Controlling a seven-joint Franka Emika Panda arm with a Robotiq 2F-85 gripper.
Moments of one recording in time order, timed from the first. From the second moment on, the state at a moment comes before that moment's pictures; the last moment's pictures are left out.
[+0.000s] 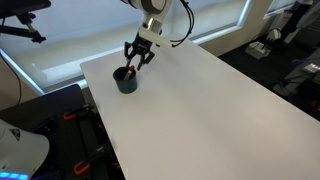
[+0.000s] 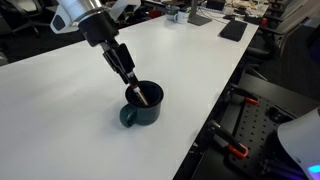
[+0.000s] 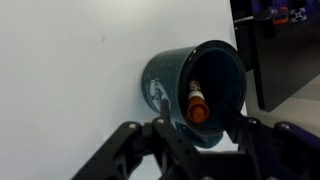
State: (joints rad) arm 0.07 0.55 0.20 -1.88 -0.01 1.86 -1.04
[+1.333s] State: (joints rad) arm 0.07 0.53 0.19 -1.88 -0.02 1.86 -1.03
